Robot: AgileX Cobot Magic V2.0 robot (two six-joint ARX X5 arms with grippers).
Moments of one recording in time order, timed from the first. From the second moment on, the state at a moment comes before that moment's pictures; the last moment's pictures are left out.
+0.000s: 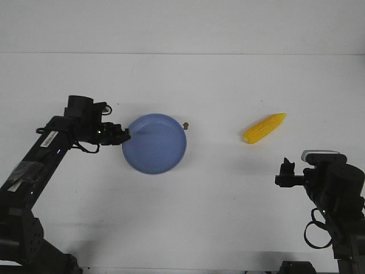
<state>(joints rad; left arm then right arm) -0.09 1.66 1.32 -0.61 0.56 -0.08 -0.02 0.77 0.97 -0.77 -0.05 0.05</state>
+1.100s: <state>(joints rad) -0.31 1.58 0.97 -0.42 0.50 -0.10 -0.02 0.77 0.97 -0.77 -0.05 0.05</state>
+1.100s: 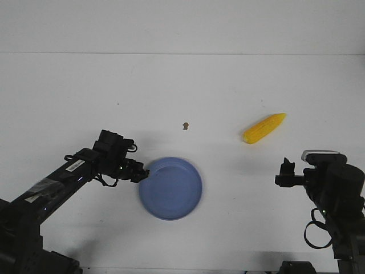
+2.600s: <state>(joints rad) -0.27 1.15 0.97 -0.37 -0.05 0.00 -0.01 1.58 1.20 -0.37 -0.05 0.44</state>
